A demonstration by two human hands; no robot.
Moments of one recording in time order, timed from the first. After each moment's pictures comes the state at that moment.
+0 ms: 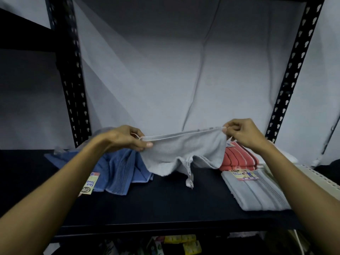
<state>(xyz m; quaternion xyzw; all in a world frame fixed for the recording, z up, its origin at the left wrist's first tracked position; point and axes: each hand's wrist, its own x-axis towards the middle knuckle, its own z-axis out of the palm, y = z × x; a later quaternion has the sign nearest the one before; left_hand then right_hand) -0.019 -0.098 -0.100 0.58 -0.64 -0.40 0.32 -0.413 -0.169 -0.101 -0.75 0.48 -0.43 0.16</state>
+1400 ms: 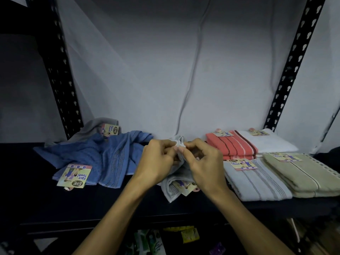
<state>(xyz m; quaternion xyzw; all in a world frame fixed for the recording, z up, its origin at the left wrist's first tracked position) -0.146 -0.054 -0.169 0.51 -0.62 -0.29 0.52 -0.294 -0.060 -0.180 -0.69 0.38 -0.59 0.16</state>
